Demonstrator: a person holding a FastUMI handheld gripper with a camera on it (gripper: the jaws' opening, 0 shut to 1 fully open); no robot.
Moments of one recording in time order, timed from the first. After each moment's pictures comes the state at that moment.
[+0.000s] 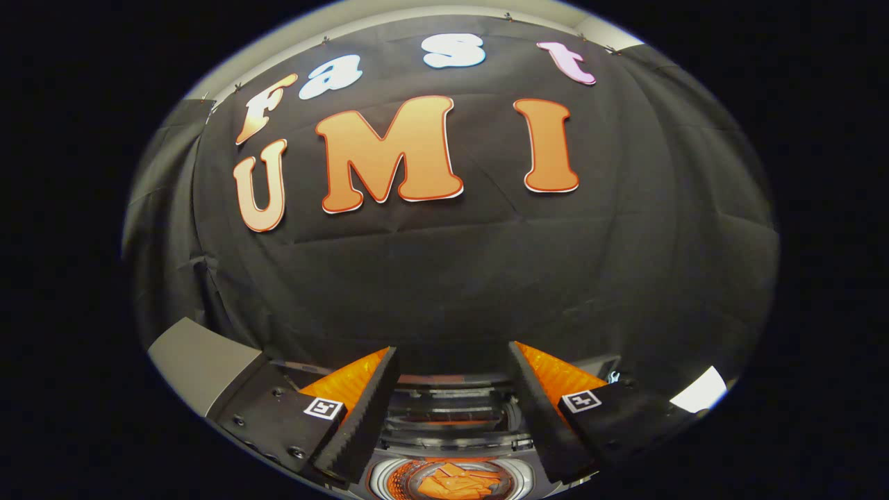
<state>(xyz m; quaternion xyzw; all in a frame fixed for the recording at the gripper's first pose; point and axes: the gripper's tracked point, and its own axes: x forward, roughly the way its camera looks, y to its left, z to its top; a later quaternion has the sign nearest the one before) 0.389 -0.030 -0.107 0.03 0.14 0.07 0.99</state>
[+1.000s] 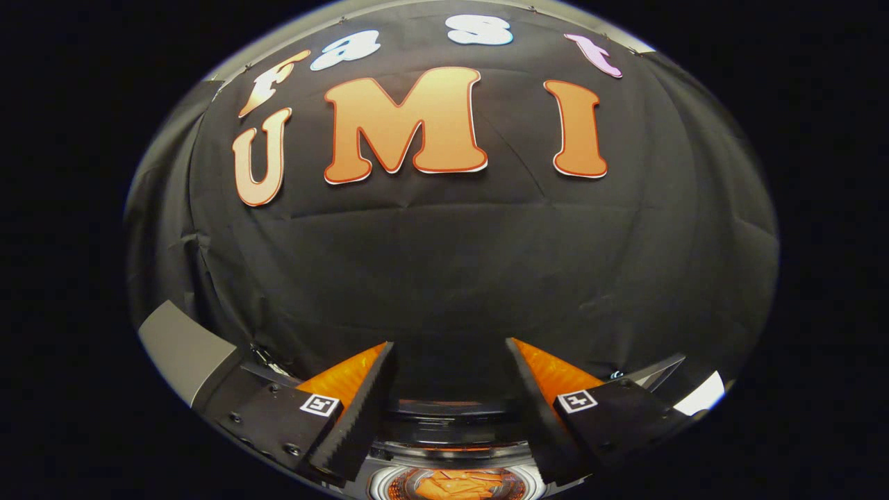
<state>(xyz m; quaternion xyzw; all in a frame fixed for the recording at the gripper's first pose) 0.421 0.008 -0.138 0.02 0.15 0.07 0.99</state>
